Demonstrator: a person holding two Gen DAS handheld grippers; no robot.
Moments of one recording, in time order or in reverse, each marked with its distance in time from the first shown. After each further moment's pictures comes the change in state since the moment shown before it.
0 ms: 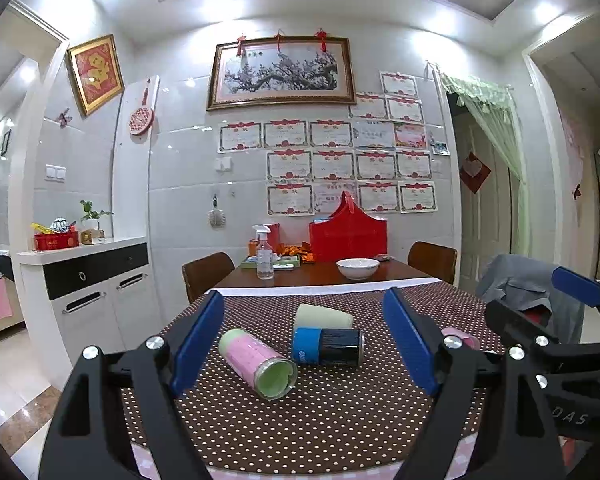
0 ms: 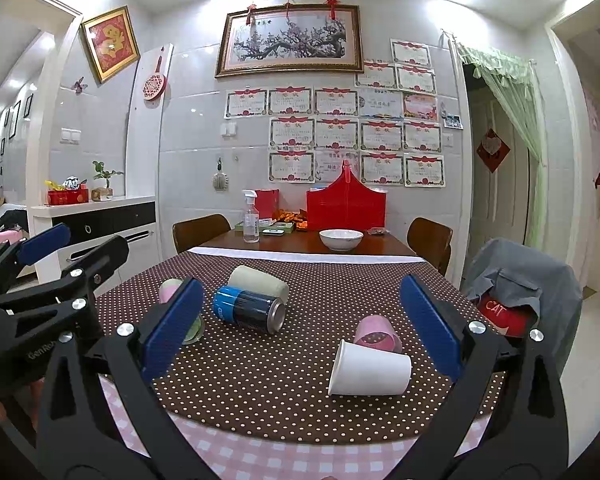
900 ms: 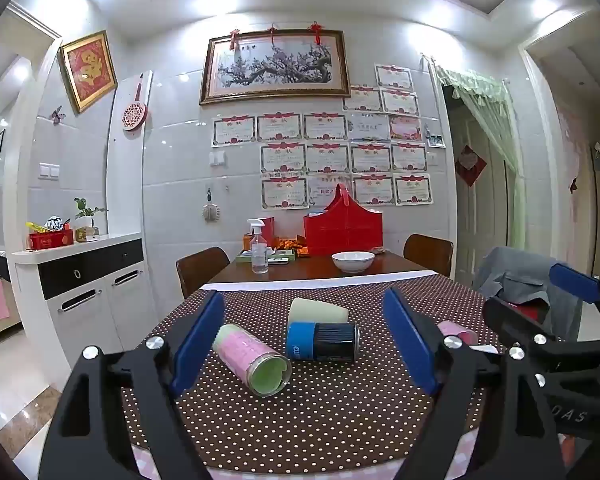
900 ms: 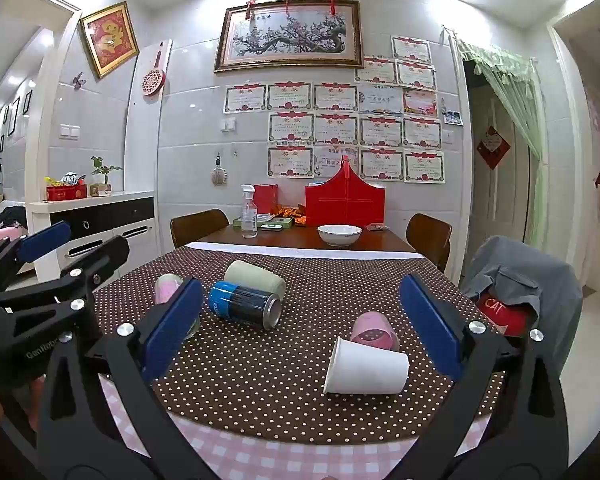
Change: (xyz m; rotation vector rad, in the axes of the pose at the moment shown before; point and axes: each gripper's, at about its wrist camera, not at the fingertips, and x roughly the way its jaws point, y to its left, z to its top) left arm 0.013 -0.005 -0.007 0.004 0.028 -0.025; right arm 0.011 -0.008 -0.006 -0.005 0.016 -0.006
